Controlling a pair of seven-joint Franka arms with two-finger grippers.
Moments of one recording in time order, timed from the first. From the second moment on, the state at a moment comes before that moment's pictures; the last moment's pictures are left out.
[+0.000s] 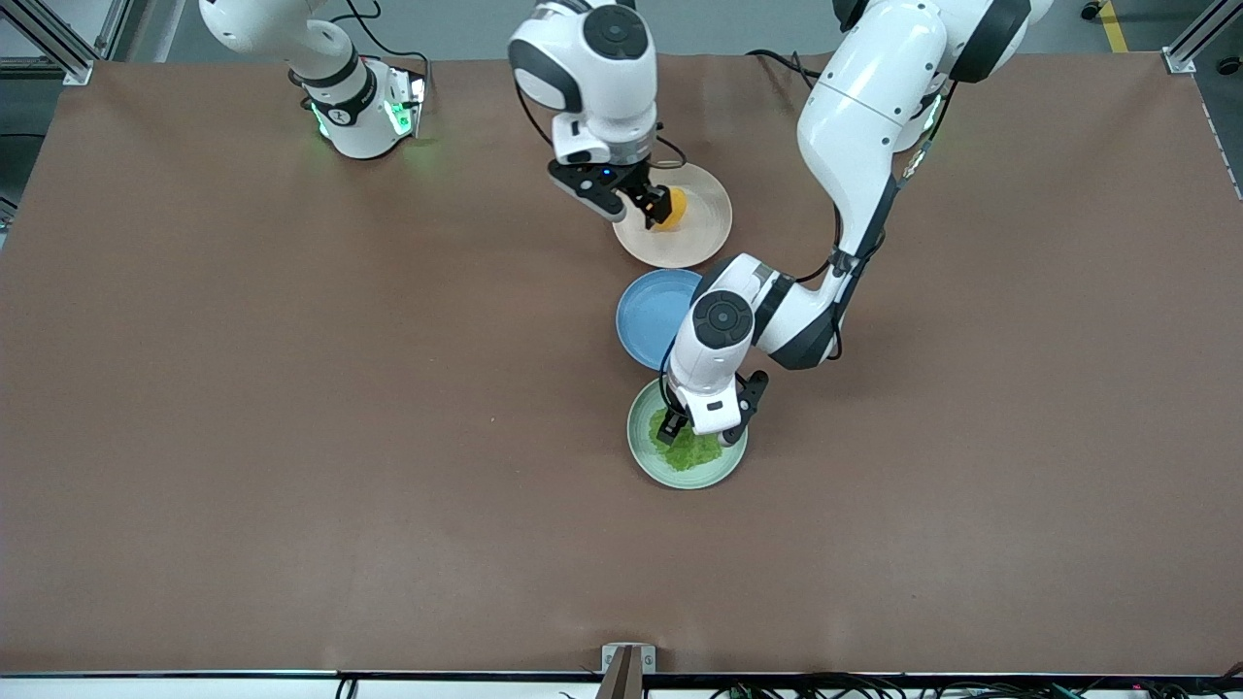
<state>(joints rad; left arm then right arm) -0.61 0.83 -0.02 -1.47 -0.02 2.43 -1.66 1.01 0.32 0.05 -1.88 -0.01 2.22 1.74</state>
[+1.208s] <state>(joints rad) -0.61 0.83 -0.02 -1.45 -0.02 2.43 -1.66 1.15 0.56 0.04 -1.87 -0.03 2.48 1.97</state>
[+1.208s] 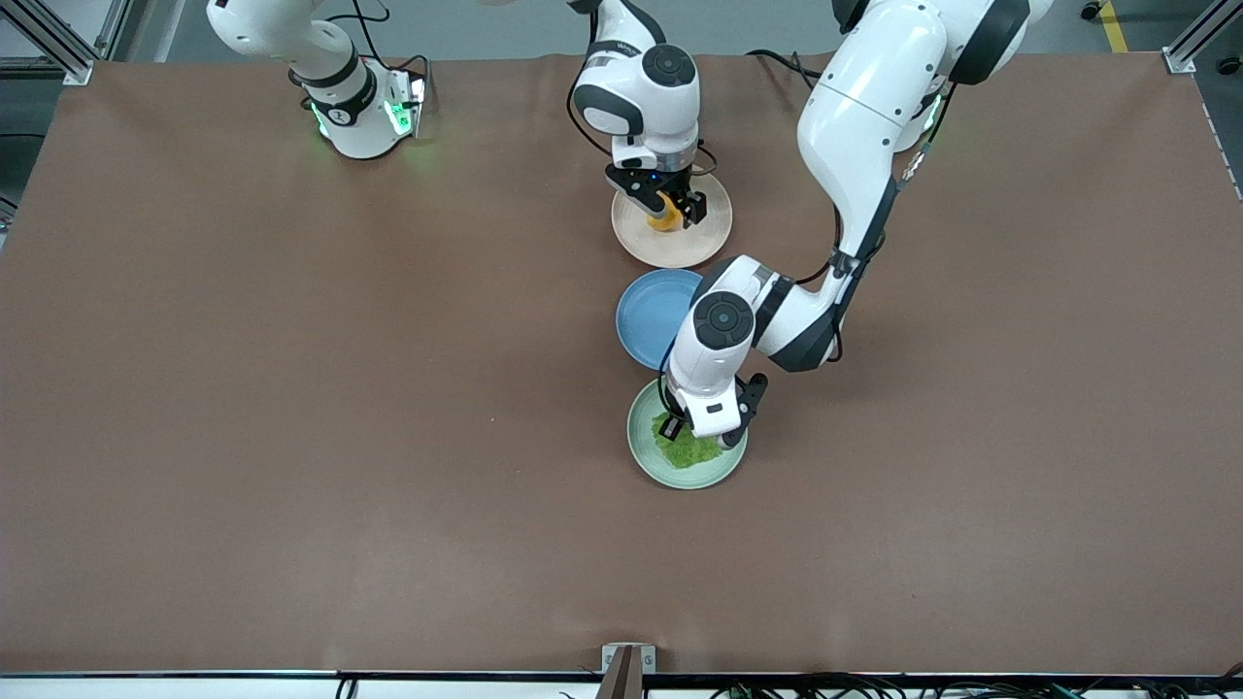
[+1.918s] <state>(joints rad) -0.53 0.62 -0.02 -1.45 -0.02 2.19 -1.66 1.18 0.57 0.04 -1.86 -0.06 2.44 1.96</state>
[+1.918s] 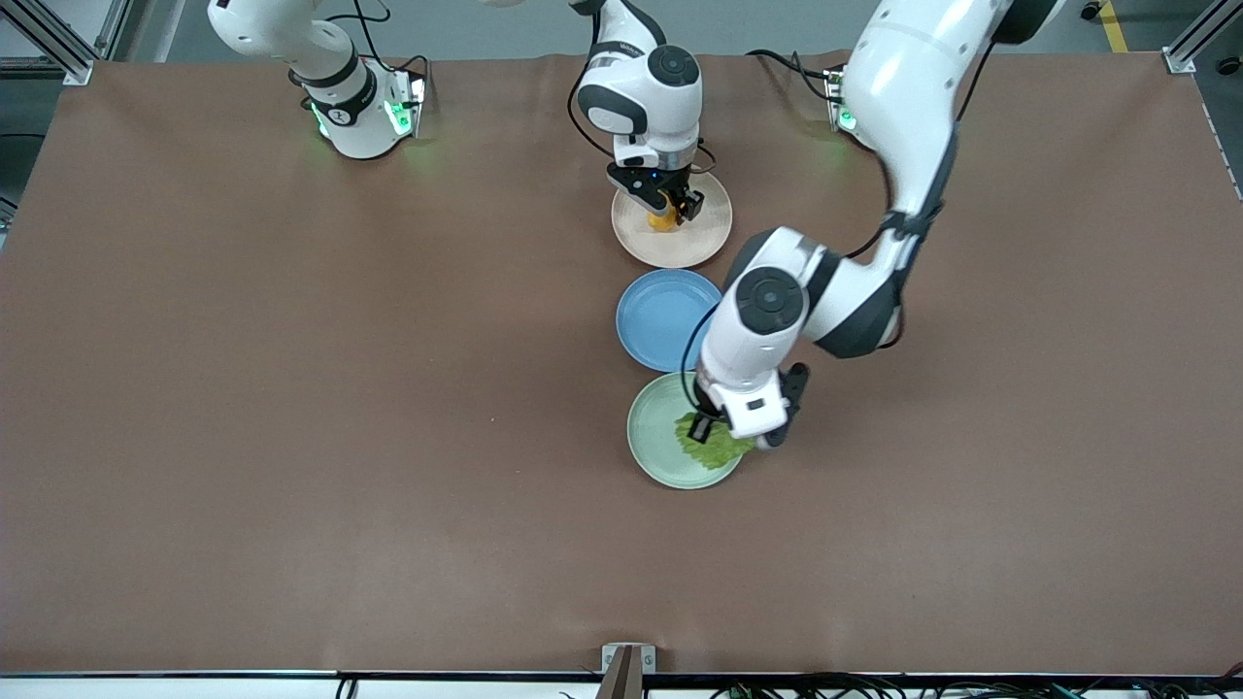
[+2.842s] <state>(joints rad) -0.25 0.22 -0.02 -2.15 -0.02 2.36 -1.41 0.87 0.39 0.02 -1.83 -0.04 2.19 1.35</state>
